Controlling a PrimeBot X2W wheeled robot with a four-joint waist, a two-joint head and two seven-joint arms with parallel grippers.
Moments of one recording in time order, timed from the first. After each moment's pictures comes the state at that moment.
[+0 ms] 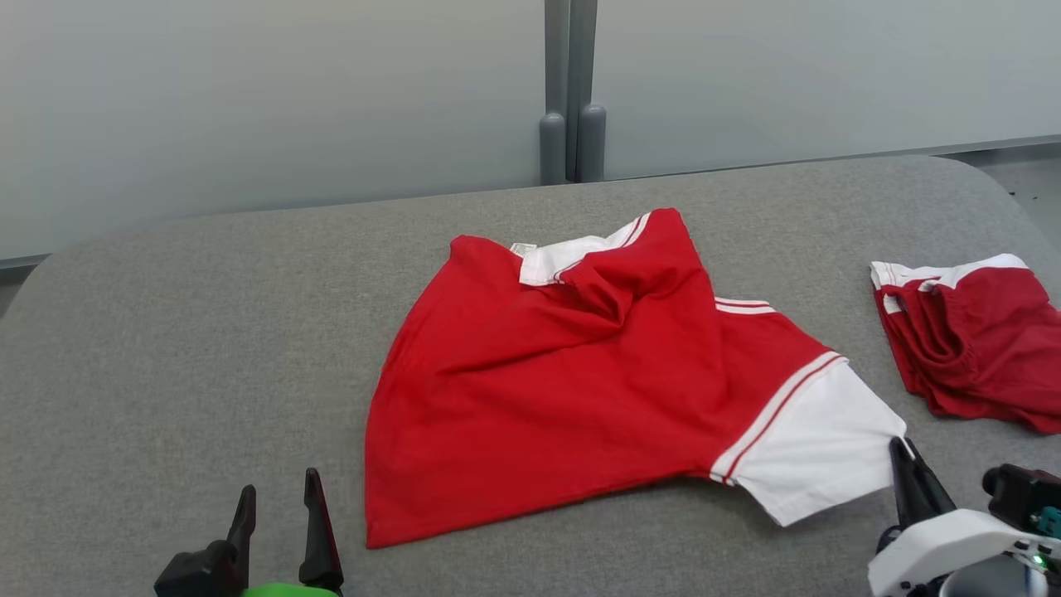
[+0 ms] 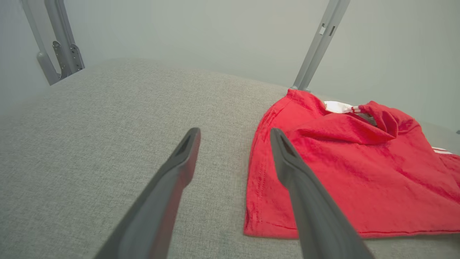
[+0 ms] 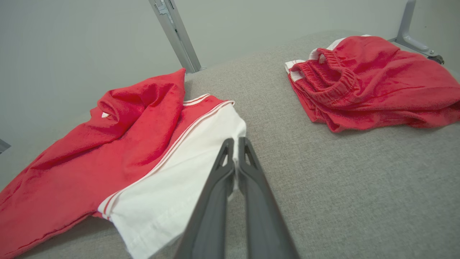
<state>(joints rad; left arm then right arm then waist) 0.10 0.27 -0.38 0.08 -0.62 0.33 -0.26 0.04 -0.05 -0.16 0.22 0.32 0.13 -0.04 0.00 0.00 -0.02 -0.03</state>
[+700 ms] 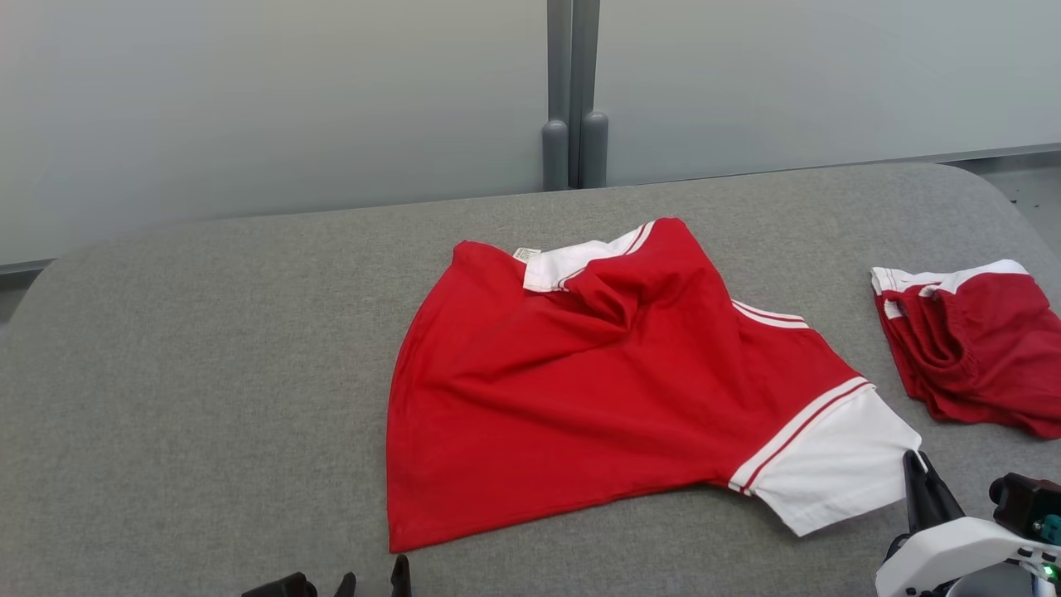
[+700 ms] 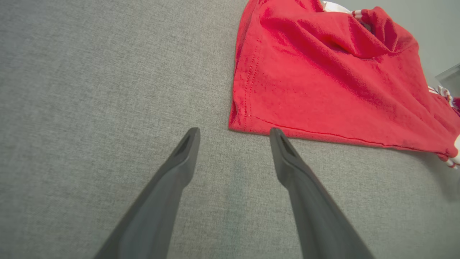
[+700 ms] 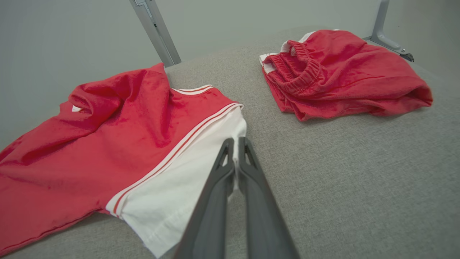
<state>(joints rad) 0.12 0.20 -0.46 0.21 -0.75 0.24 -0.09 0.05 -0.05 -0.20 0.27 0.27 0.13 -0.06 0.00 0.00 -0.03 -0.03</state>
